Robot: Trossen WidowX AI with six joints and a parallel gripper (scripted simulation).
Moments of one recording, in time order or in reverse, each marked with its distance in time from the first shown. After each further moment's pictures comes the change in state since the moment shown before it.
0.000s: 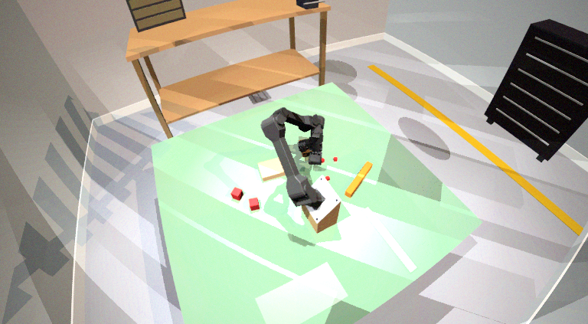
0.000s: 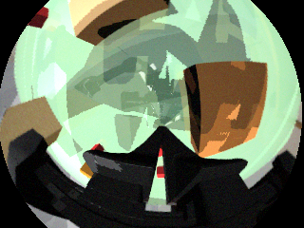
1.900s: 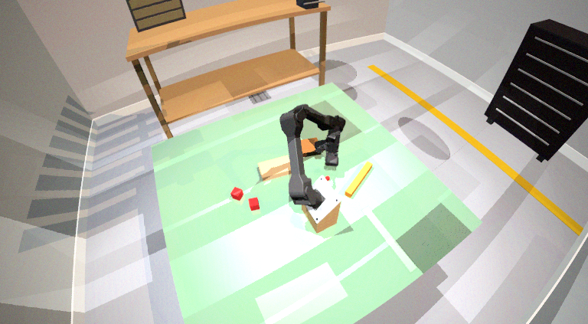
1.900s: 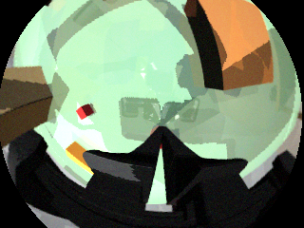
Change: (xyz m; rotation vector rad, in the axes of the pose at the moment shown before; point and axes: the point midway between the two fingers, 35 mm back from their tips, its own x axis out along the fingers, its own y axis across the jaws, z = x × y) arm -0.002 -0.001 -0.080 0.004 -0.003 -0.009
